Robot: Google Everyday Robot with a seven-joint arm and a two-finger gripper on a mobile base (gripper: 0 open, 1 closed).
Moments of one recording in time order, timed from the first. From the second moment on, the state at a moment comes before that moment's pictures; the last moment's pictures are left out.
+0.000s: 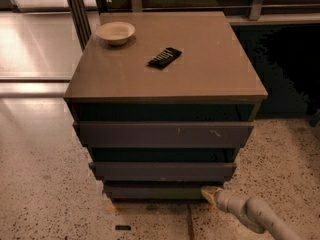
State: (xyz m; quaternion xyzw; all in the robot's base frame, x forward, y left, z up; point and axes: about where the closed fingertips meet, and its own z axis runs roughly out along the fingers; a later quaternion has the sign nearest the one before) arm 0.581 -0.229 0.231 -0.24 0.82 0.24 0.46
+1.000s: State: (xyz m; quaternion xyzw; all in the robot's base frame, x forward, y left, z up) arm 0.594 -0.226 0.210 -0.21 0.83 0.23 0.46
